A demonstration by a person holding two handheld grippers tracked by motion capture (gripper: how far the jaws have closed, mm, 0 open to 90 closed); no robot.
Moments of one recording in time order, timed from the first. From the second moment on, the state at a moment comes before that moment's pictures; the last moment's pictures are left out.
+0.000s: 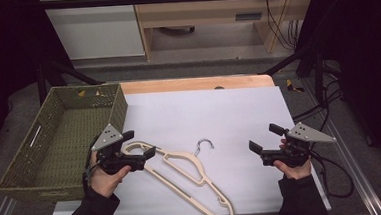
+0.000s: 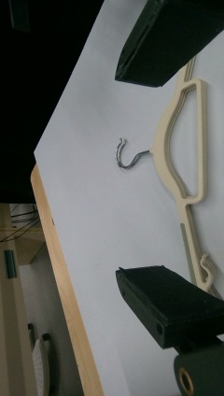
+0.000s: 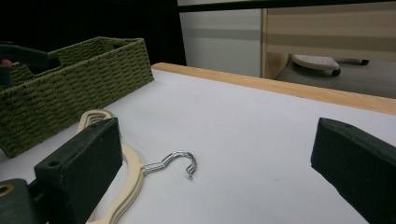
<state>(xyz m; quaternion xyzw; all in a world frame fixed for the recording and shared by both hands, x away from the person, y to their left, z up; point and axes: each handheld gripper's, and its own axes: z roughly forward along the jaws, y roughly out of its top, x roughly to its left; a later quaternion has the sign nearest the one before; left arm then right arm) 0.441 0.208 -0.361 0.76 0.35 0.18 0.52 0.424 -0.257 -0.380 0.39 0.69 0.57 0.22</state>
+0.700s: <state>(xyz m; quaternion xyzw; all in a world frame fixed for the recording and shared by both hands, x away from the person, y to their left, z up) 0.471 0.128 -0.383 0.81 0.32 0.14 0.48 0.422 -0.257 -0.380 0.39 0.69 0.57 0.22</state>
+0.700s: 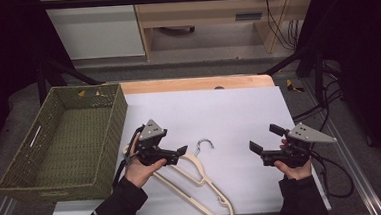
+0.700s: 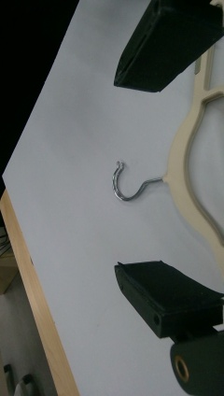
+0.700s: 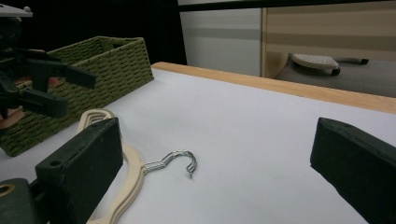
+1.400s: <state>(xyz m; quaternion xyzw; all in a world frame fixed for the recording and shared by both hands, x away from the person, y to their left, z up) 0.497 0.080 -0.421 0.84 0.32 0.11 0.43 0.422 -0.257 -0.380 0.39 0.69 0.57 0.22</state>
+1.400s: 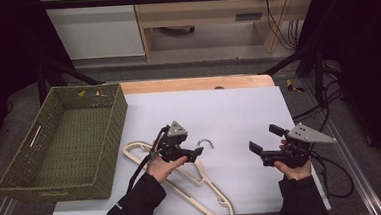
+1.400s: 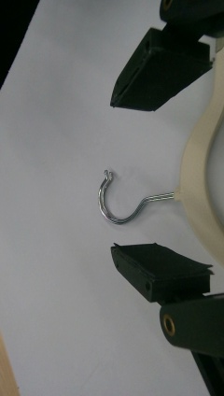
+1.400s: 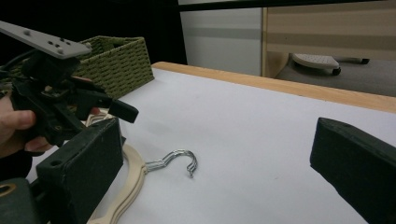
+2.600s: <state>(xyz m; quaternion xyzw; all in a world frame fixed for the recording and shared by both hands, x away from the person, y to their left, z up) 0.520 0.061 -0.469 0.86 0.36 0.07 0.35 0.423 -0.256 -0.382 0.39 0.69 0.57 0.22</state>
